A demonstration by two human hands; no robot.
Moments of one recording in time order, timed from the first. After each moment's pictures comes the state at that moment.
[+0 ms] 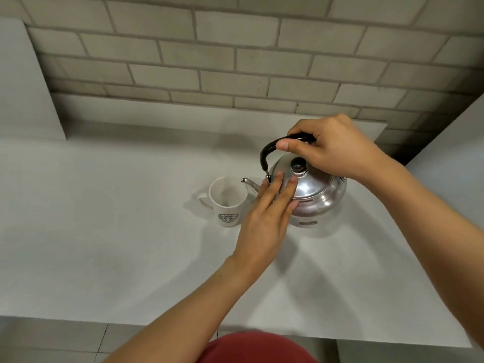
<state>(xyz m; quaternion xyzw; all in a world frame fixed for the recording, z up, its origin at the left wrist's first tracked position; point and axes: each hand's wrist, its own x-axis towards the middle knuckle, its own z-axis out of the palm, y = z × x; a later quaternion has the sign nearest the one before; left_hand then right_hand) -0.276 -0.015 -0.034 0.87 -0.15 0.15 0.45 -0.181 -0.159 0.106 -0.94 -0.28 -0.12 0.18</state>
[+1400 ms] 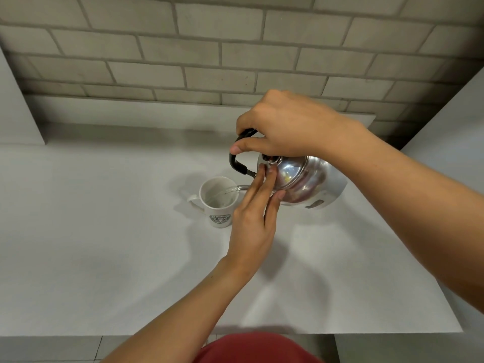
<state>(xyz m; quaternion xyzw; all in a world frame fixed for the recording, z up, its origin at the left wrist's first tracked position) -0.268 -0.016 -0.035 0.78 -0.11 0.22 0.57 -0.179 -0.092 0.150 -0.93 -0.36 -0.03 -0.02</state>
